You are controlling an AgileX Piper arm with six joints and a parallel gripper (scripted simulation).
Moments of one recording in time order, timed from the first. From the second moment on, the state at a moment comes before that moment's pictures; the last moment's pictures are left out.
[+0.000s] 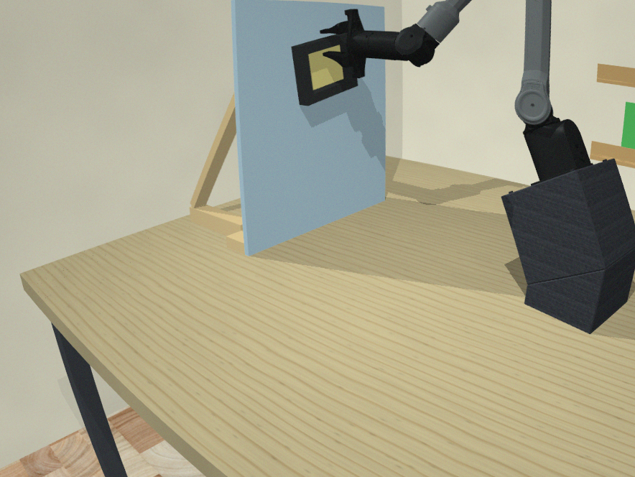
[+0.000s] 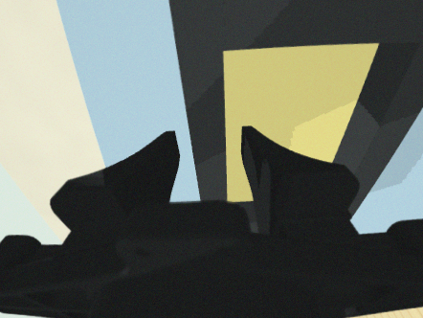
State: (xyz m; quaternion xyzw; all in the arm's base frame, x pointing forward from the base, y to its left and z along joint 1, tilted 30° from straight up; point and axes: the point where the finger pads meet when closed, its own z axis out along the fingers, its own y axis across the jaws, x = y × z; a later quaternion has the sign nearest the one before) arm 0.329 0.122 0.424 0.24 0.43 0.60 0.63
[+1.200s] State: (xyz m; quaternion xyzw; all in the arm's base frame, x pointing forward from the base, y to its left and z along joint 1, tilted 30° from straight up) arm 0.330 0.122 0.423 0.24 0.43 0.60 0.63
